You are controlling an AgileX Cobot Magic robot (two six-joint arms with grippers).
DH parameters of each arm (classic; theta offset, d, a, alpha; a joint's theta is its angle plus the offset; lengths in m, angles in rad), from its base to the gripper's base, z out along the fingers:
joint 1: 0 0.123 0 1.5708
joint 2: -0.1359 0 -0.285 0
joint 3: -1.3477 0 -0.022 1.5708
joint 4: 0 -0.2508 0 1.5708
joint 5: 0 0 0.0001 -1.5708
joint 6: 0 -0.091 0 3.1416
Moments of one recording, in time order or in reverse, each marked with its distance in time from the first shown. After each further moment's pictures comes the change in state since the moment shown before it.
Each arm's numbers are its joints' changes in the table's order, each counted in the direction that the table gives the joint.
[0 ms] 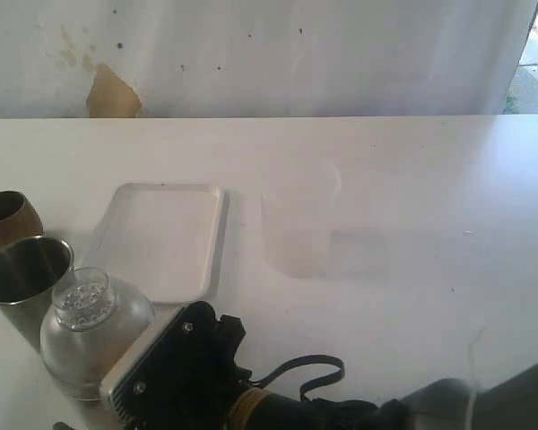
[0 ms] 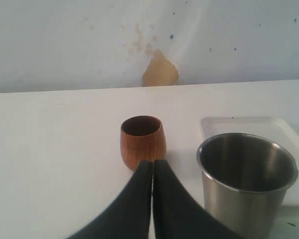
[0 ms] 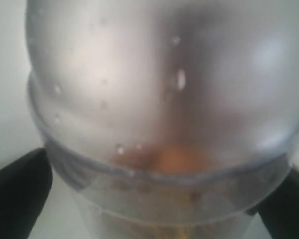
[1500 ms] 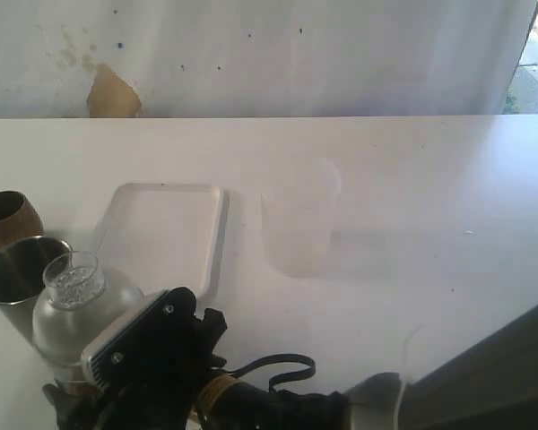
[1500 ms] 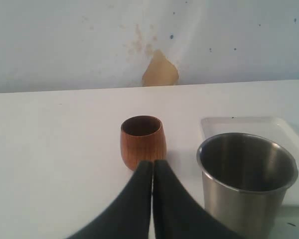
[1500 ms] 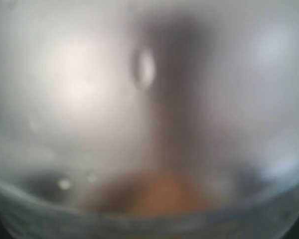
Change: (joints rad) left arm 0.000 0.000 0.000 0.000 0.000 0.000; right arm 0.001 -0.095 0.110 -0.093 -0.029 -0.023
